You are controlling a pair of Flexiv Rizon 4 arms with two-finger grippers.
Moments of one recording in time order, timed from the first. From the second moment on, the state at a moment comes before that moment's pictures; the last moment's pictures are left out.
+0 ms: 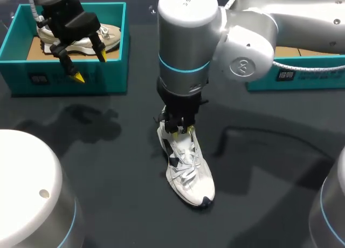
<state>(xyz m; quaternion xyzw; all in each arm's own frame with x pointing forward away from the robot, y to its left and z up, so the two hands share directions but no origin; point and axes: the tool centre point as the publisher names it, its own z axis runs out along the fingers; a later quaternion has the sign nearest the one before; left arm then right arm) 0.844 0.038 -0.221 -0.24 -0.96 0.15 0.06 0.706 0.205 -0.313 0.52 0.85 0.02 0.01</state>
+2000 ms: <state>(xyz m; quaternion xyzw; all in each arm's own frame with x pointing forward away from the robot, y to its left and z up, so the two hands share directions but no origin) 0.844 0.038 -0.221 -0.24 -0.96 0.15 0.06 0.772 0.233 -0.249 -0.06 0.99 0.07 0.11</state>
